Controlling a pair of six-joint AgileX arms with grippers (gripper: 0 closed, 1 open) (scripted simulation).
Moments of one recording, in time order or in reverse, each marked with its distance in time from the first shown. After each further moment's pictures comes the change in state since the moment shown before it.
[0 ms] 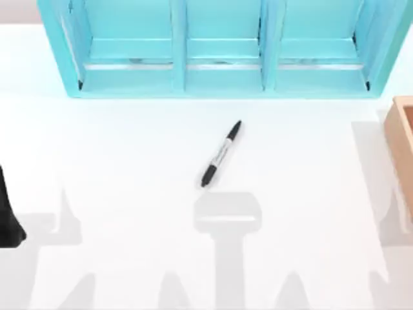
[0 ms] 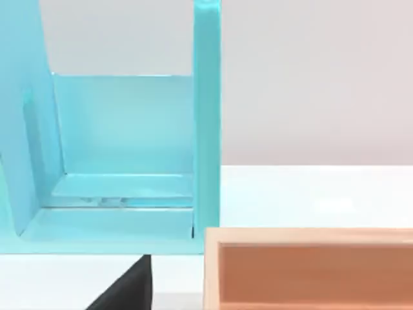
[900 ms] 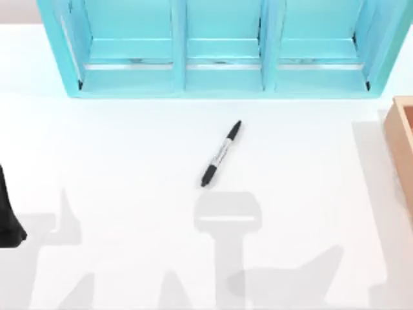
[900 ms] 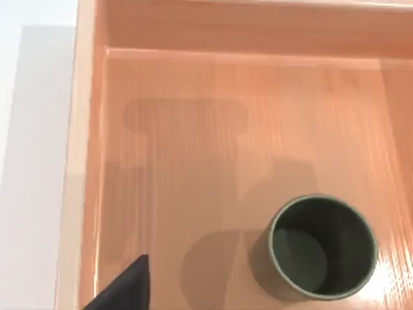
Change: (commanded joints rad) left arm 0.000 0.000 0.000 0.000 0.000 0.000; right arm -0.186 0.891 0.755 -0.640 -0.003 -0.182
